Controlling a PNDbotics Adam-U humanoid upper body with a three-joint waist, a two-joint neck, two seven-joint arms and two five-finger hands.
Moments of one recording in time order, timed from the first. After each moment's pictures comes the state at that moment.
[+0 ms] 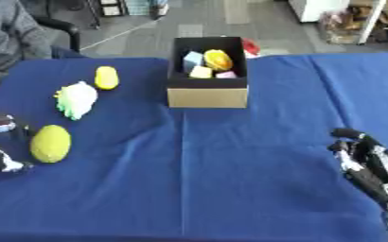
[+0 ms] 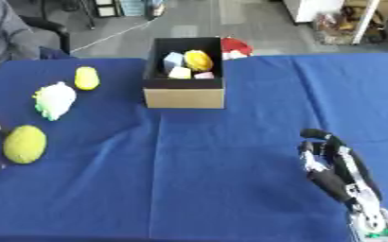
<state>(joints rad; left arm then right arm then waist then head) -0.41 0.77 -0.07 -1.08 -0.80 -0.36 -0.55 -0.09 -0.23 0.03 -1.56 0.13 -0.23 0.09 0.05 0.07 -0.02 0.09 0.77</state>
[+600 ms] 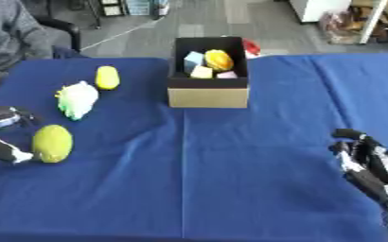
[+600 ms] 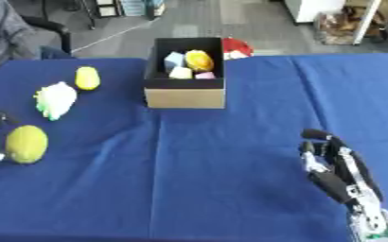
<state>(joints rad) -0.40 0.75 -0.07 -1.09 -0.79 -0.35 -0.48 -0.09 -0.23 0.03 -1.55 0.13 -0.23 0.09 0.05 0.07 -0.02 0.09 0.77</state>
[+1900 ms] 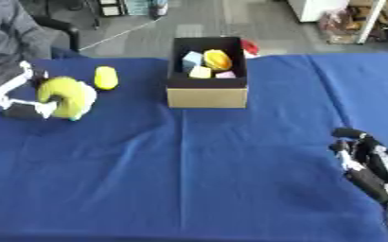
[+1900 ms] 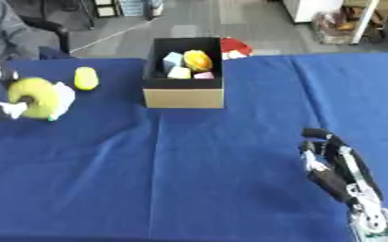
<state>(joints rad) -0.63 0.66 -0.04 -1.23 -0.58 -0.25 -0.29 -0.09 -0.23 0.03 -1.55 0.13 -0.23 0.09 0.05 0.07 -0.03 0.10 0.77</state>
